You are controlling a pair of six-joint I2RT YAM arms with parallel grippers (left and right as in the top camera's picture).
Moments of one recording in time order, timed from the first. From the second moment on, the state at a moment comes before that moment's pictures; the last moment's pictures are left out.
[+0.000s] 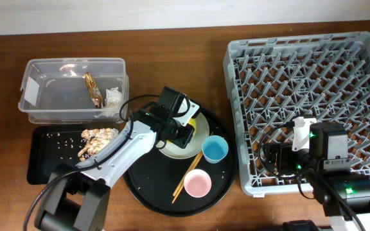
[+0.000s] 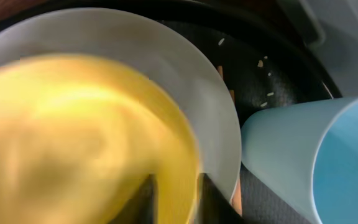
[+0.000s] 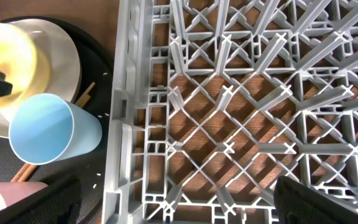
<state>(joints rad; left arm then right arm) -0.53 1.73 1.12 -0.54 0.26 0.04 0.04 0.82 0.86 -0.97 -0.10 0.06</state>
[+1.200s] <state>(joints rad) -0.30 1.69 1.38 -0.66 0.76 -0.12 0.04 0.89 0.92 -0.88 -0.35 0.08</state>
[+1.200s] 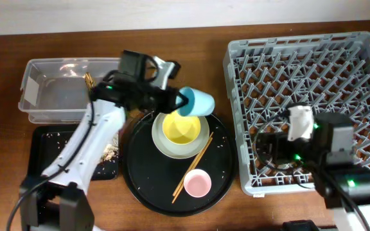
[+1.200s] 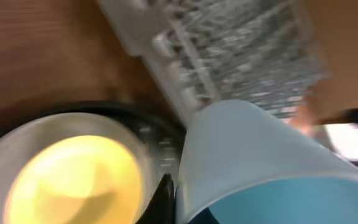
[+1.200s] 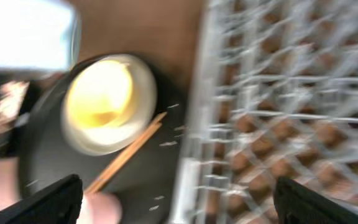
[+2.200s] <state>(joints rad) -0.37 1.69 1.38 -0.58 1.41 -0.22 0.04 1.20 0.93 -0.23 -1.41 0.04</state>
